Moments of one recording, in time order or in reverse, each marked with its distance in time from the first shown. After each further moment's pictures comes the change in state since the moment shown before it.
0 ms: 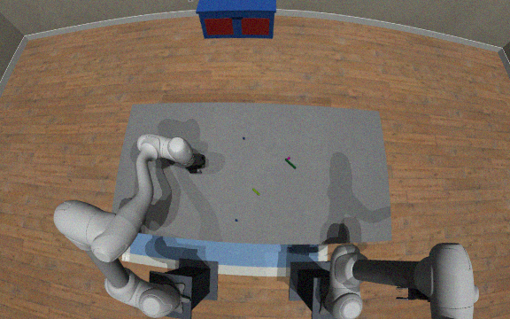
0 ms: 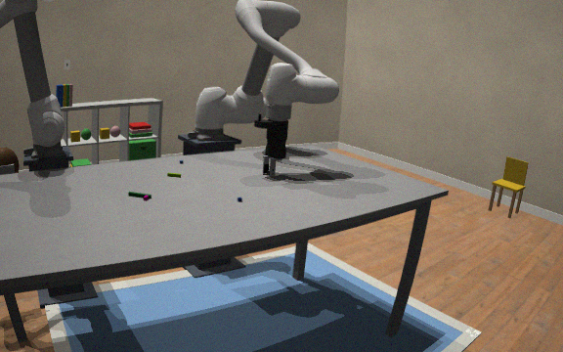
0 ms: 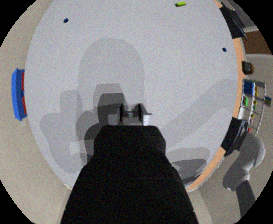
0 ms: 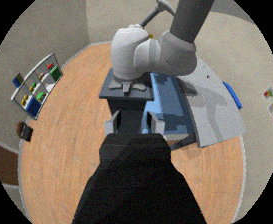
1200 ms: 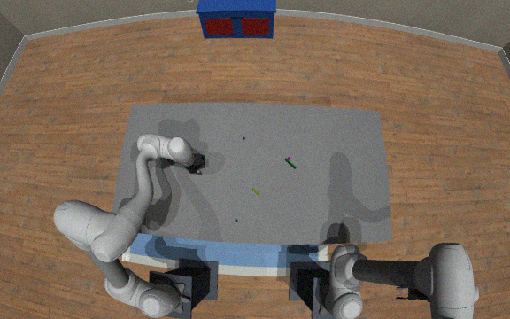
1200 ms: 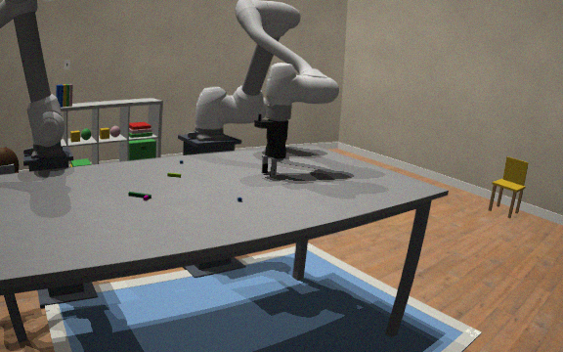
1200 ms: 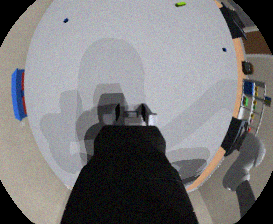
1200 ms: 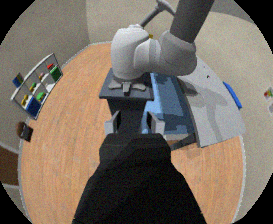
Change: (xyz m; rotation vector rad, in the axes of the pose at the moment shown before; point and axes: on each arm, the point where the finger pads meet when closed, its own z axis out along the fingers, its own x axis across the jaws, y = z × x) left arm 0.000 0.000 0.000 0.000 0.000 0.000; right arm 0.000 0.000 0.000 0.000 0.000 0.000
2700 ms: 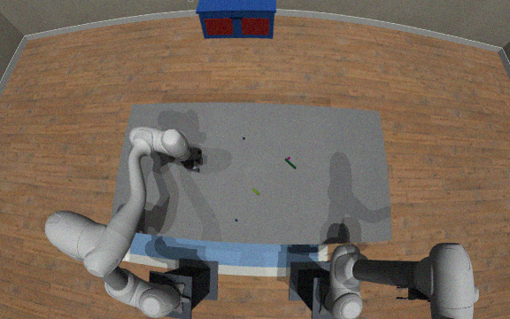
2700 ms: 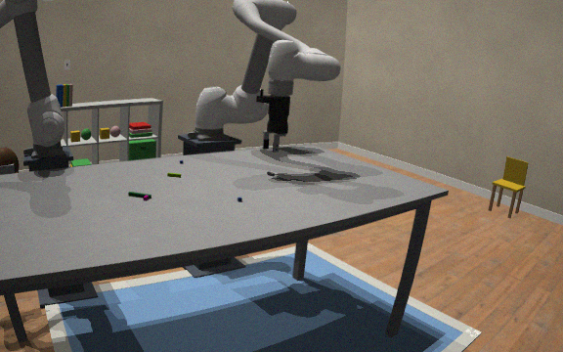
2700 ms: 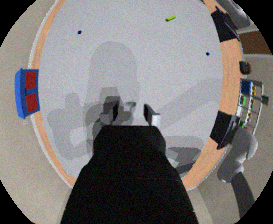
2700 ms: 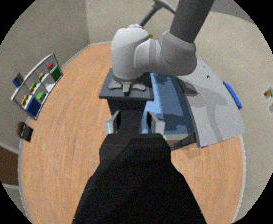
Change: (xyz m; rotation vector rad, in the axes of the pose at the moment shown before) left arm 0.000 0.000 -0.090 0.000 0.000 0.000; right arm 0.000 0.000 0.000 0.000 0.000 0.000
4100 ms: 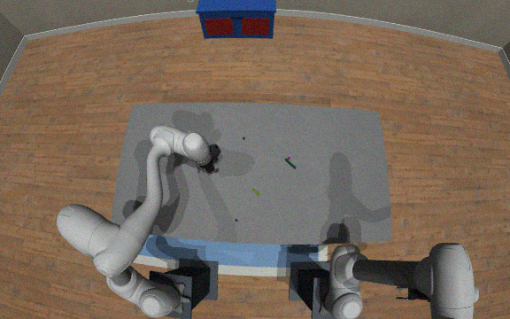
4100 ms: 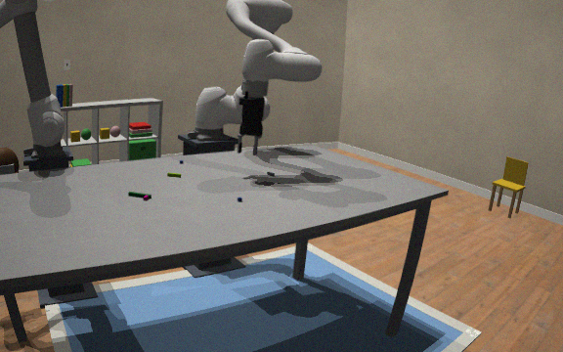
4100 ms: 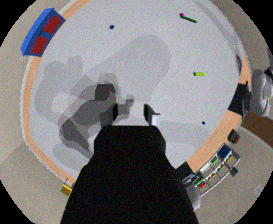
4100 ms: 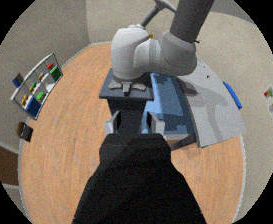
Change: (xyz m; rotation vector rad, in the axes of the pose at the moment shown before) left arm 0.007 -0.098 0.006 0.012 0.007 -0.621; right arm 0.000 0.000 0.000 0.000 0.000 0.000
